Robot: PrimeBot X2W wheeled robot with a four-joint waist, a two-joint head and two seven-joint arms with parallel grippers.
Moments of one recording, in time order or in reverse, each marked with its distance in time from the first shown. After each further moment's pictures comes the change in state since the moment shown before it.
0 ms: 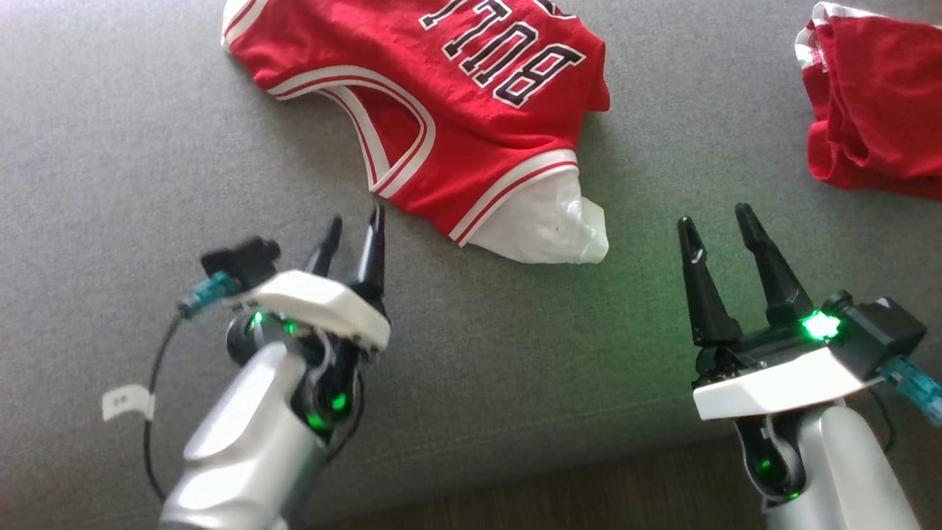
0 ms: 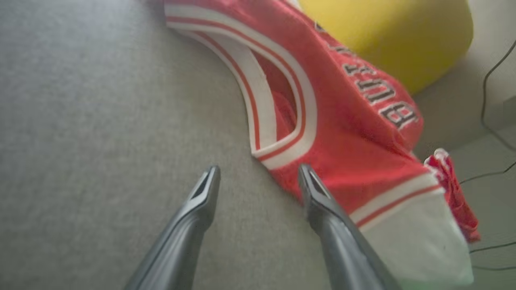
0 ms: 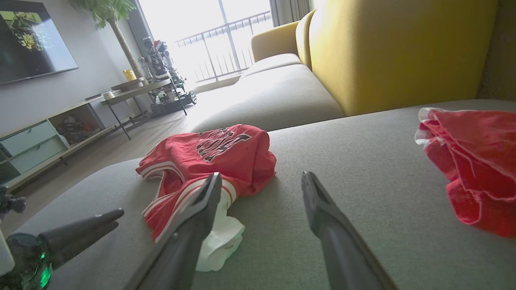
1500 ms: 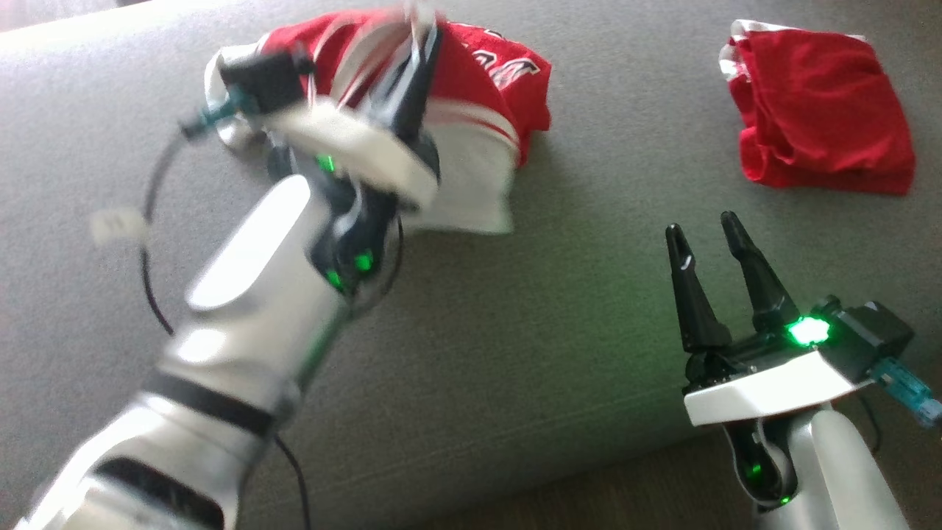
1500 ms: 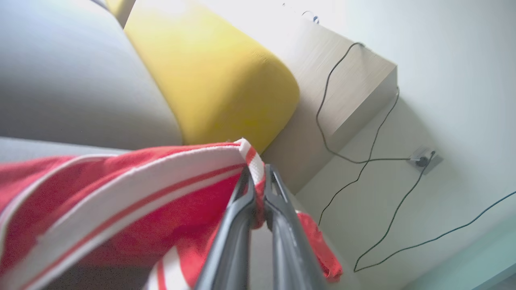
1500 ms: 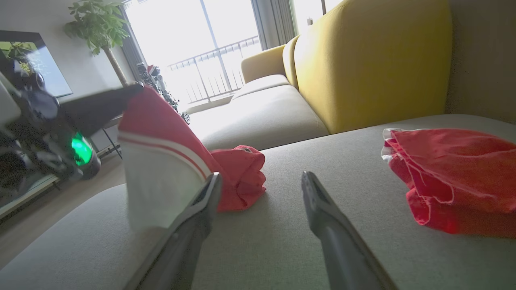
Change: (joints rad) left arm -0.368 -0.017 -0.130 0.008 -0.141 -0.124 0.039; right arm 0.003 0.000 0.028 0.017 0.041 0.000 0.000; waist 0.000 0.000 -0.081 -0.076
